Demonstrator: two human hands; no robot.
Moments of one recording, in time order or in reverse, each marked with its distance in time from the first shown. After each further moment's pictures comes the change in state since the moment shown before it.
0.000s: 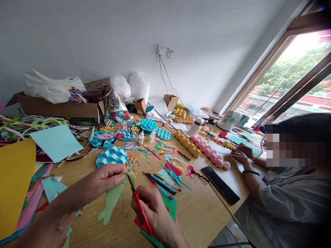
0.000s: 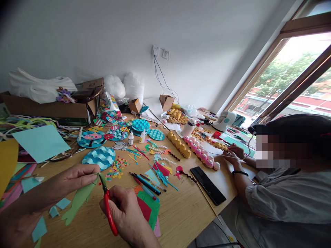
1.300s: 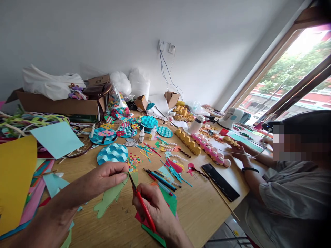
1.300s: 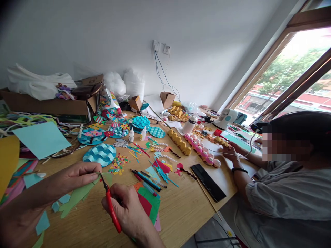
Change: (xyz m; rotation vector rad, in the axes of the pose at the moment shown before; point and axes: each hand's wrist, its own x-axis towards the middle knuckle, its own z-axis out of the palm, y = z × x) left_hand 0.005 -0.009 -0.004 -0.023 -0.195 0.022; right_hand -0.002 0.006 -0.003 0.063 -0.061 0.028
